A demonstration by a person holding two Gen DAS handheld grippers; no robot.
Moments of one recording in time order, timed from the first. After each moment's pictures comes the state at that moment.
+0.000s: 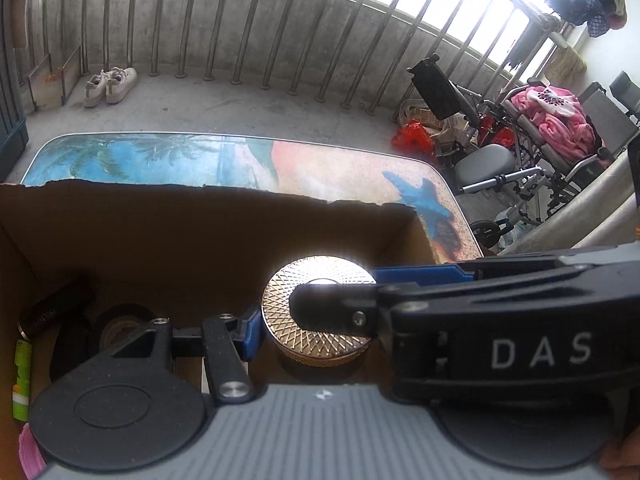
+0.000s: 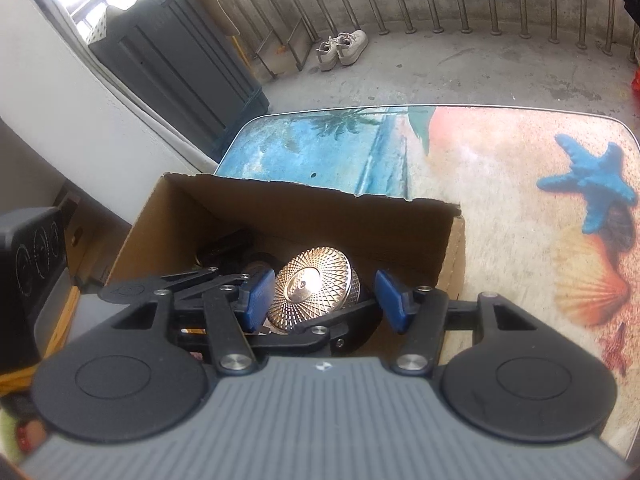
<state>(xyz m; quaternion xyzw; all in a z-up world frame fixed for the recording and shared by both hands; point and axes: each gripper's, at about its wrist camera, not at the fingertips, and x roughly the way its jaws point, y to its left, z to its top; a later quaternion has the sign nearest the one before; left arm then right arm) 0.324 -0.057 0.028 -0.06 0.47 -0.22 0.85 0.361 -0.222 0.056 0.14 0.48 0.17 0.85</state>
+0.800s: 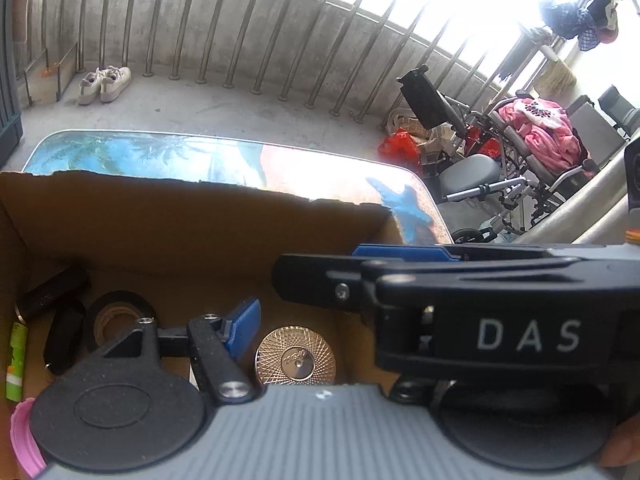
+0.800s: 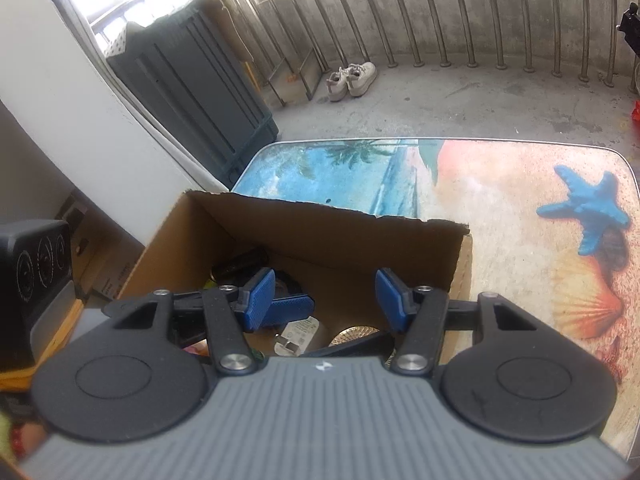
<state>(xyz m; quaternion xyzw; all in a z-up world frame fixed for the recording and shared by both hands) 0.302 -0.054 0.043 -0.08 0.45 -0.24 0.86 0.337 -0.224 0.077 0.15 0.42 0.17 0.88</state>
